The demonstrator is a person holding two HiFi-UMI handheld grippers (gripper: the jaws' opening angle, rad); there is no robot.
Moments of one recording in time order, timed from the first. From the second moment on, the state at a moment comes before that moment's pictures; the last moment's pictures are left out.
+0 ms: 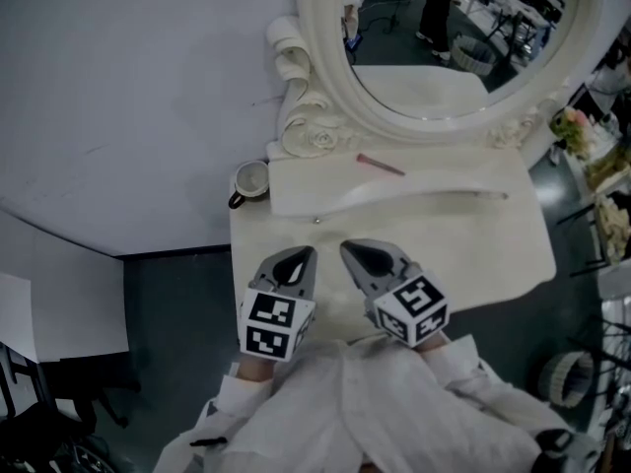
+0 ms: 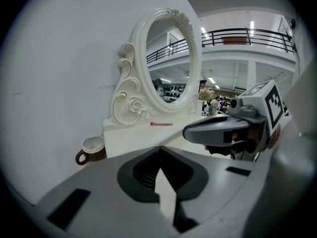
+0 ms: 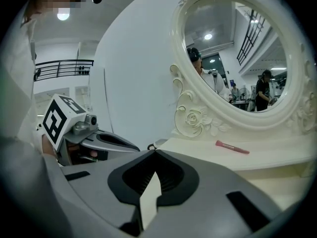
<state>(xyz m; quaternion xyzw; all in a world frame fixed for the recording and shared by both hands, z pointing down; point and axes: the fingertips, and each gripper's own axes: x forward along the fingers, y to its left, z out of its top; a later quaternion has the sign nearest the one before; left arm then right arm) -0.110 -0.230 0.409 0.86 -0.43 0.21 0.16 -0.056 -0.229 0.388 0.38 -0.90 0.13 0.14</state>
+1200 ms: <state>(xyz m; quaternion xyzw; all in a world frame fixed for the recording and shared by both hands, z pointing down) -0.107 -0.224 0.411 0.87 -0.42 0.22 0.15 -0.047 -0.228 0.386 0.39 -0.90 0.13 0.13</state>
